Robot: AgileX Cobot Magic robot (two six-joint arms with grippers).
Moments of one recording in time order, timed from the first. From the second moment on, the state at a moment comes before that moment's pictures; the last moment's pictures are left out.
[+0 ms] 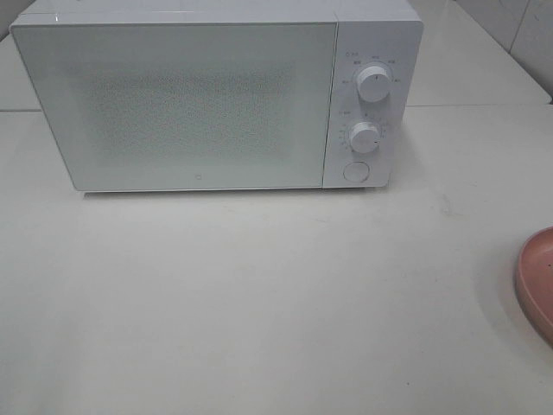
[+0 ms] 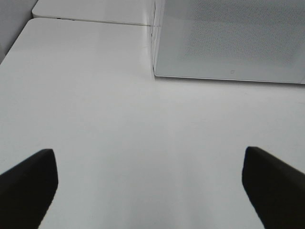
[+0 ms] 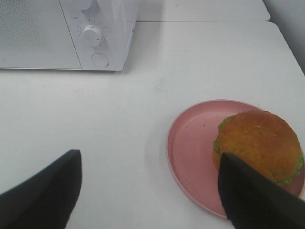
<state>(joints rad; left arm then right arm) 0.00 -0.01 -0.52 -0.09 1.07 -0.01 0.07 0.00 -0.50 0.01 1.00 0.08</state>
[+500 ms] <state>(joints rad) 0.00 -0.01 -0.52 -0.09 1.07 -0.01 0.07 0.00 -0.50 0.01 1.00 0.08</state>
